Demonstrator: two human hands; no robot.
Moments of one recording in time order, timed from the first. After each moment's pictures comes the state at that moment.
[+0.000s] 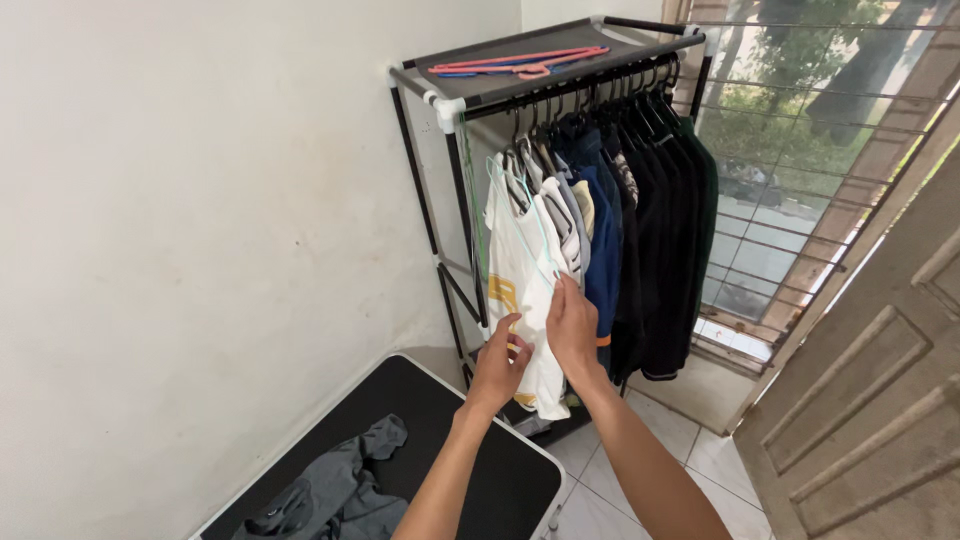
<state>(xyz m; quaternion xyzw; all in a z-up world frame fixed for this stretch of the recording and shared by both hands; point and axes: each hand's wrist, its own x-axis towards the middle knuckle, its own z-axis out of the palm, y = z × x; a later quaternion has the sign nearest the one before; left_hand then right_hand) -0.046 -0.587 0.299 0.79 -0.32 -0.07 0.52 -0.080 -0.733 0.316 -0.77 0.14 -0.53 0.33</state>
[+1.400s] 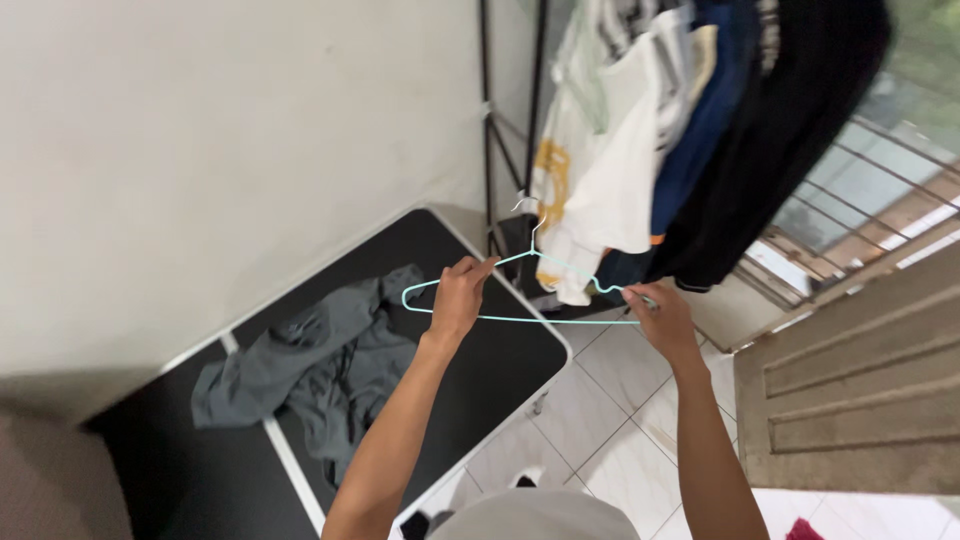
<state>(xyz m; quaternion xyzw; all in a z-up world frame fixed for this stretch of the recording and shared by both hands) -0.050 -0.472 0.216 0.83 -0.33 0.14 0.42 -0.197 -0.790 0.167 -0.87 0.13 -0.20 0.42</state>
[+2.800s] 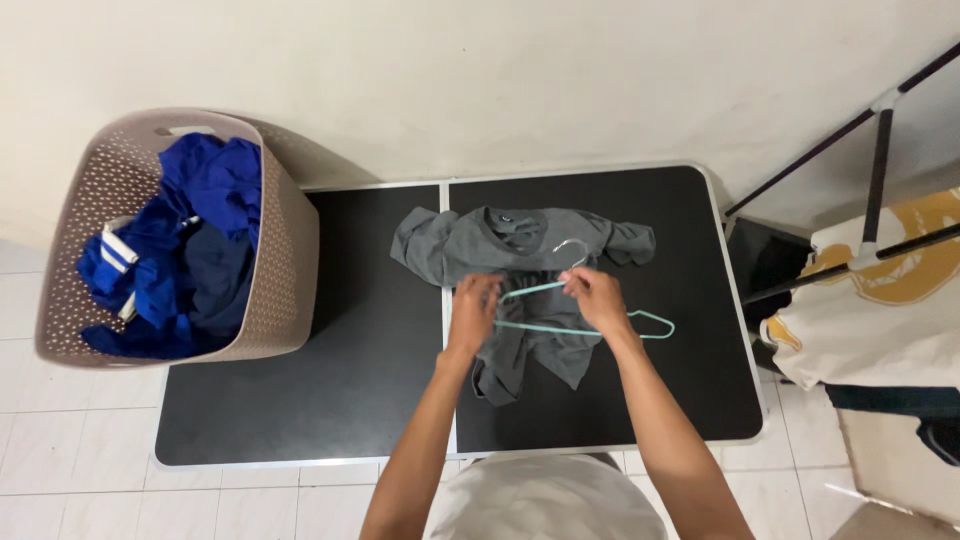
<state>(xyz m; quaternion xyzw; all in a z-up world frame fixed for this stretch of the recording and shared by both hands) -0.097 -0.128 0.096 0.88 0.06 0.21 0.42 0.005 -0.356 0.076 -0.85 -0.11 0.14 0.50</state>
